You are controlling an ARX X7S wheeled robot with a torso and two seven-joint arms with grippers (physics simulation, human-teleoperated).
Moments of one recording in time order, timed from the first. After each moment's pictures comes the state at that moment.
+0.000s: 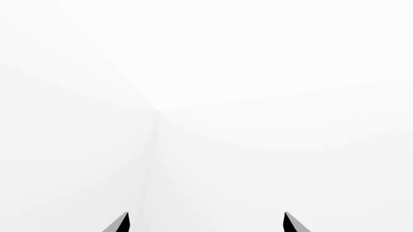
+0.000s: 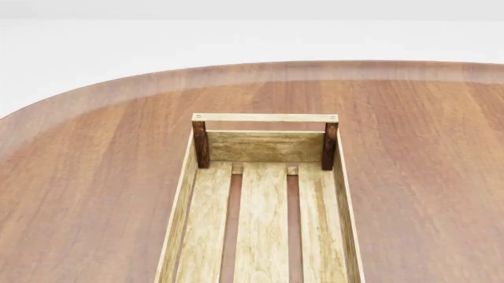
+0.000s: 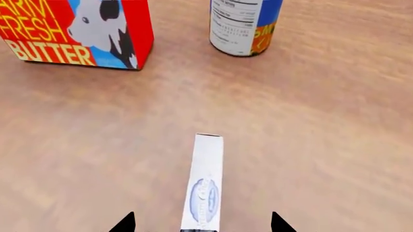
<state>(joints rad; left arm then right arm) 0.43 -0.41 0.12 0.63 0.22 0.57 -0.77 -0.06 0.23 0.47 0.29 0.53 0.24 0.63</state>
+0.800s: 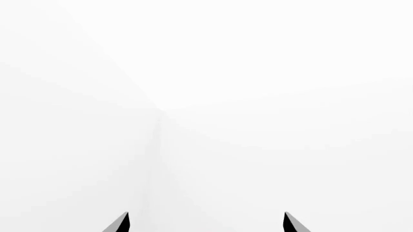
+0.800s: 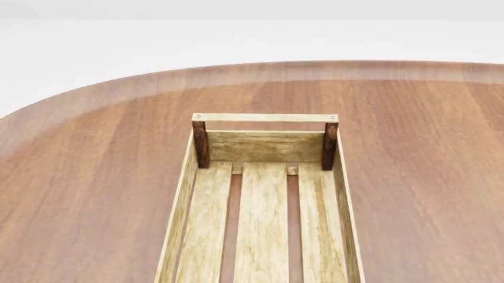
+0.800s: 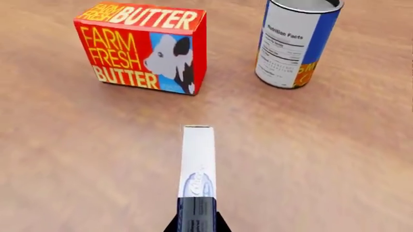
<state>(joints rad) 0.42 -0.41 0.12 0.63 0.22 0.56 -0.78 -0.11 0.23 0.39 0.15 0.52 0.23 0.61</state>
